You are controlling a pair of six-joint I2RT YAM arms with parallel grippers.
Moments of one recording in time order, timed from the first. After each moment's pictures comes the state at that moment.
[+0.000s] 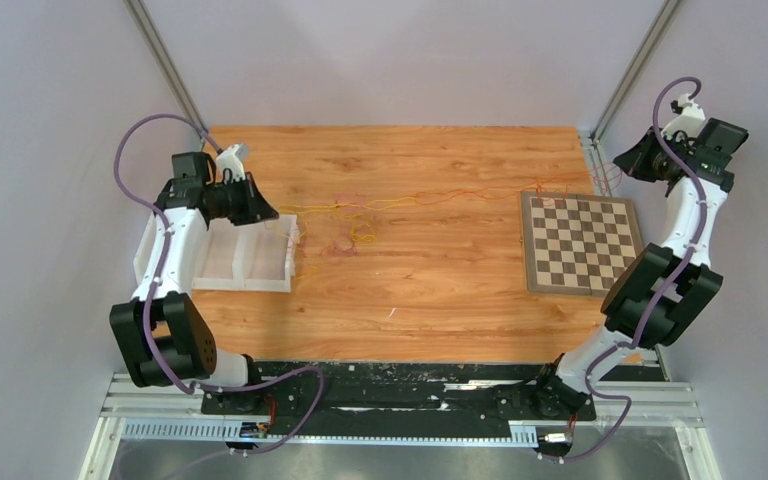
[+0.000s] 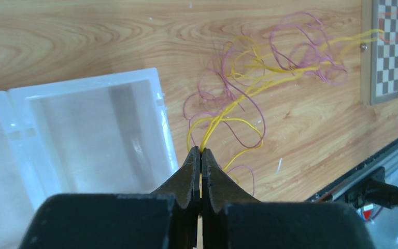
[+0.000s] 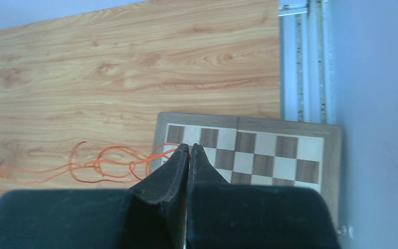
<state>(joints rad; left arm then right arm) 0.19 1.41 1.18 -0.66 0.68 -0.03 -0.59 1.73 1.62 -0.50 -0.70 -0.09</state>
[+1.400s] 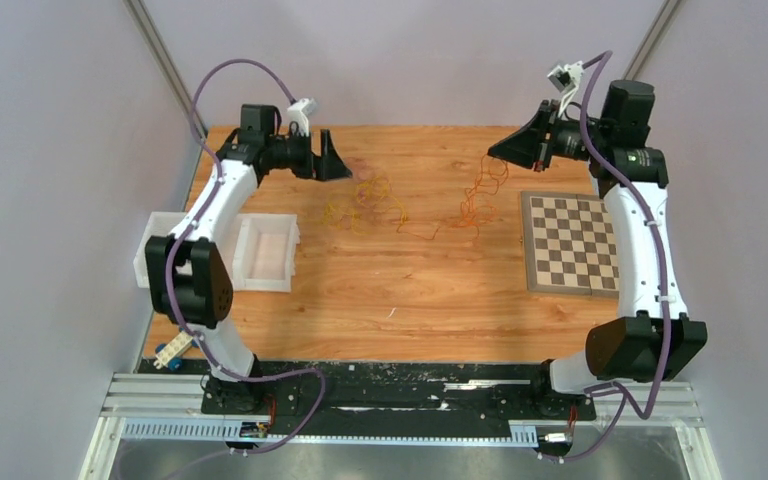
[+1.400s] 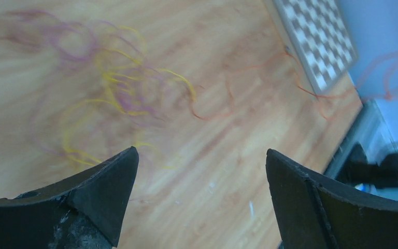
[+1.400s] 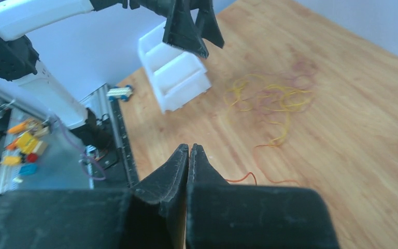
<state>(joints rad) -0.11 1.82 1.68 -0.54 0.74 -0.10 -0.11 1.47 1.68 -0.58 -1.23 0.02</state>
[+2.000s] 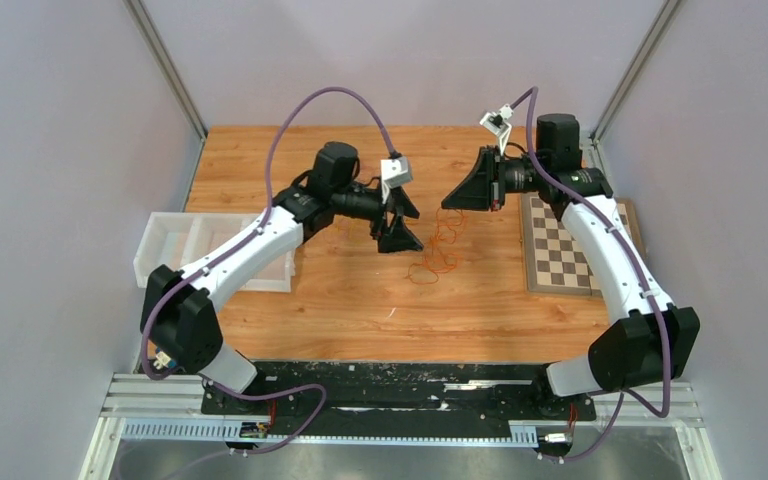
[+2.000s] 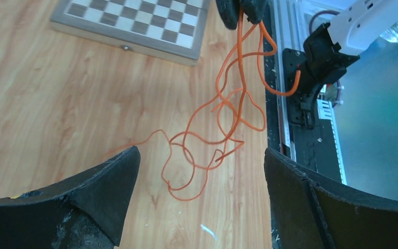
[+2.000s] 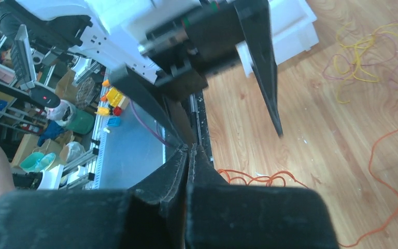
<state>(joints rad) -0.58 1.51 1.31 -0.24 0.93 0.17 0.17 1.43 1.42 -0.53 -1.32 0.11</state>
